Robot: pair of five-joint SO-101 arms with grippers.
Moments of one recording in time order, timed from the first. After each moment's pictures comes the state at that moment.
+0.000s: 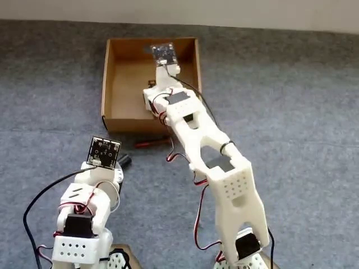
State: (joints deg) left arm -2.0 -99.1 95.6 52.1 -8.9; right arm -28.4 40.4 -18.6 31.7 -9.6
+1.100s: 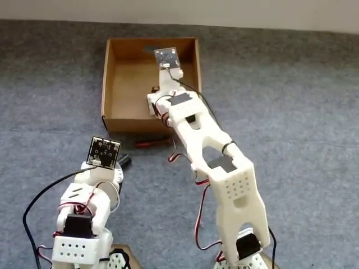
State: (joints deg) left arm -2.0 -99.1 95.6 52.1 -8.9; right arm -27.9 39.6 -15.8 34.0 -9.6
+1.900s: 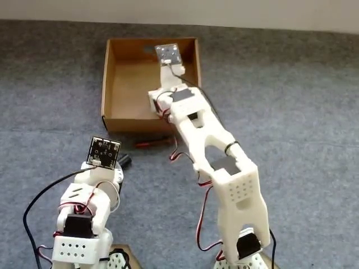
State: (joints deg) left arm -2.0 -99.1 95.6 52.1 -8.9; right arm -26.6 35.0 -16.3 38.9 -9.7
